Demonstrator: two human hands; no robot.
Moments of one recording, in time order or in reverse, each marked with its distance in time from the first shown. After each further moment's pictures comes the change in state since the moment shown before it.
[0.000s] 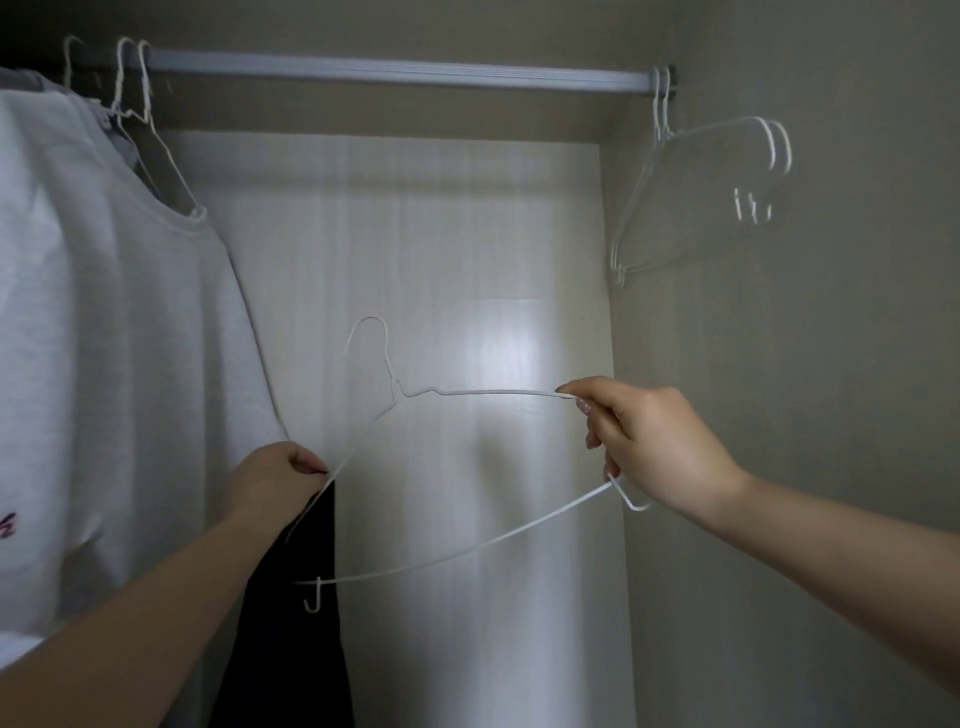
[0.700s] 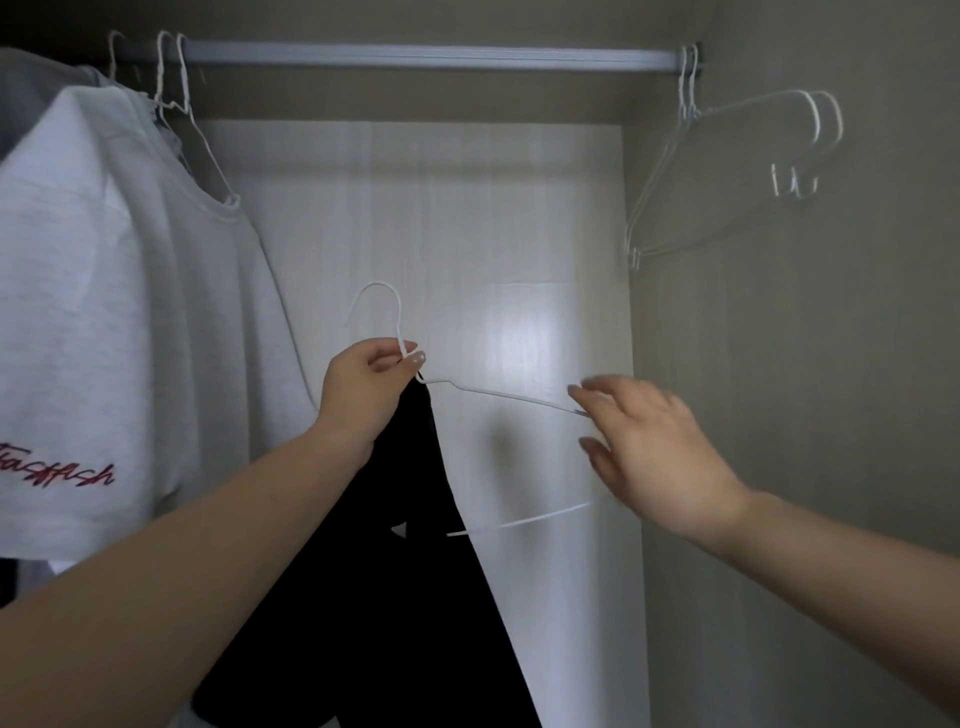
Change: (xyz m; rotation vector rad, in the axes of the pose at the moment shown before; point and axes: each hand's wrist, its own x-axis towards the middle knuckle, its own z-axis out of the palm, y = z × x) left_hand -0.028 0.097 -0.004 -0.632 -0.032 0.104; right_hand -0.025 -0.007 0.018 -0.480 0.006 -0.227
